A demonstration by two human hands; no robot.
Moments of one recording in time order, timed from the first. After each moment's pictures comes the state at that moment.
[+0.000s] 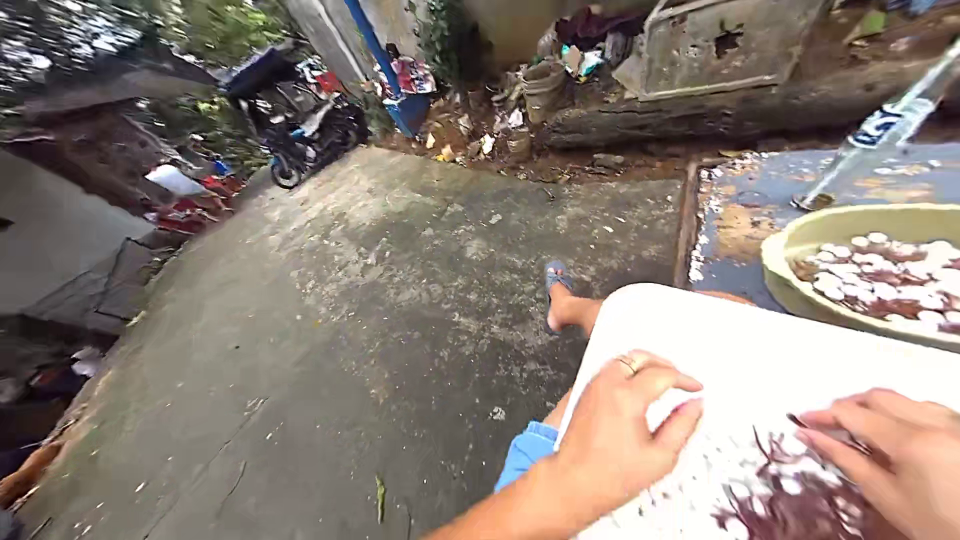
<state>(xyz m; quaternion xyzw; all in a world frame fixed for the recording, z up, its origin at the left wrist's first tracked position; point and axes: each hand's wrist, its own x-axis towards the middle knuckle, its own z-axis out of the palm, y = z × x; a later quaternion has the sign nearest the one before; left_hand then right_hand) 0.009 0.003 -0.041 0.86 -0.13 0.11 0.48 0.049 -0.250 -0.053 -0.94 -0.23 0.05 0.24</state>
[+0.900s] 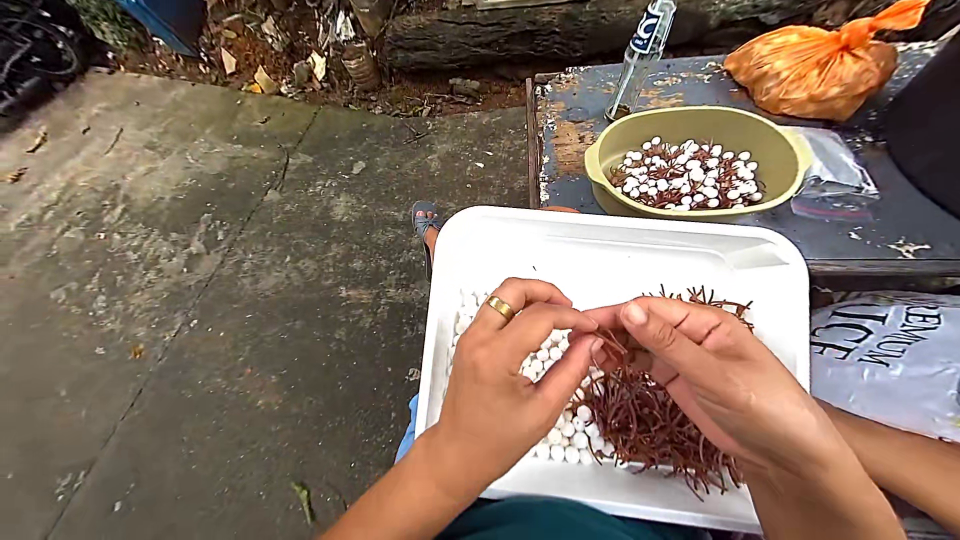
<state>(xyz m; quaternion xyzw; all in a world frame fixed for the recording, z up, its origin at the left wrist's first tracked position) 0.005 -0.012 -0.034 0.81 -0.21 0.16 0.53 0.006 -0.204 -0.022 -0.64 -0.04 0.15 0.75</state>
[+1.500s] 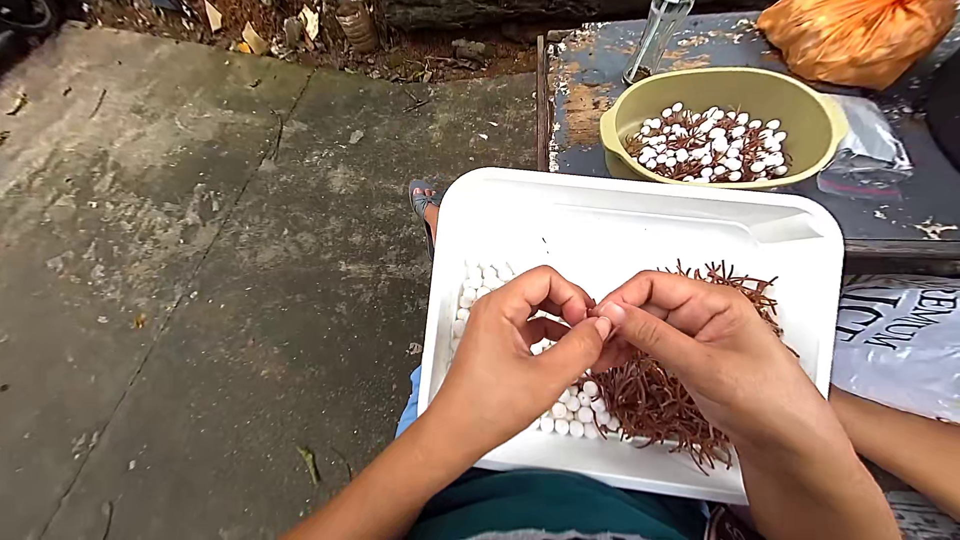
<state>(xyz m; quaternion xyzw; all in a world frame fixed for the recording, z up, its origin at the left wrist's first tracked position) -0.003 -0.009 -0.021 0.68 -0.10 -0.08 0.72 0.003 -0.194 -0.022 -0.70 -0.10 0.12 0.70</state>
